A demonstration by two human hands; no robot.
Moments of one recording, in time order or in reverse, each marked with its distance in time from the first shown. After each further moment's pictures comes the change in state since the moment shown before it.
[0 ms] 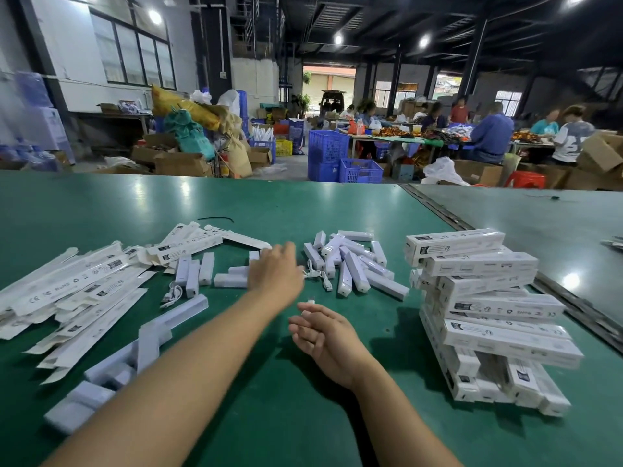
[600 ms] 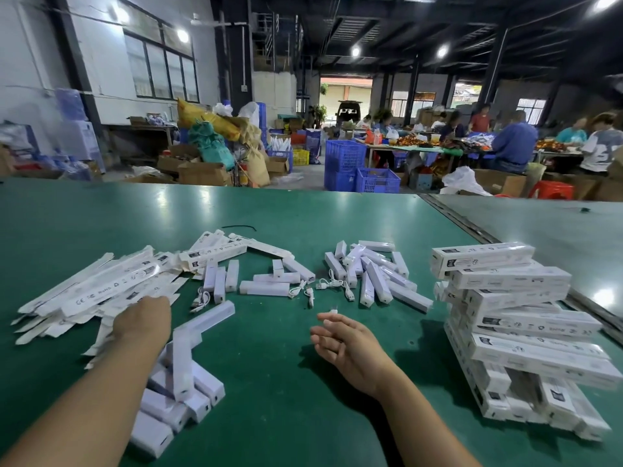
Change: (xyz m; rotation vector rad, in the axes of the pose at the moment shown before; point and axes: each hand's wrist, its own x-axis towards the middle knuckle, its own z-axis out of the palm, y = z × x) left_hand -0.052 -0.213 -0.043 0.535 -0.251 -0.536; right_hand 0.000 -0.006 0.003 -0.058 -0.015 0.034
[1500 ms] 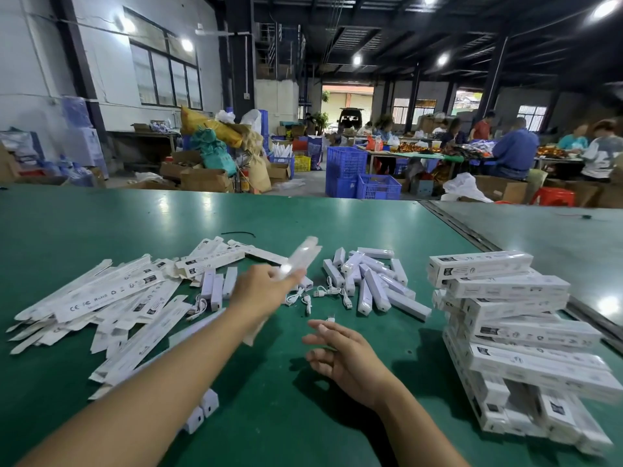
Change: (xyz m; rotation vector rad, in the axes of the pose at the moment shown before) left_hand -0.066 0.136 -0.077 -1.023 0.083 0.298; right_hand -0.004 0.000 0.003 -0.082 -0.095 -0.024
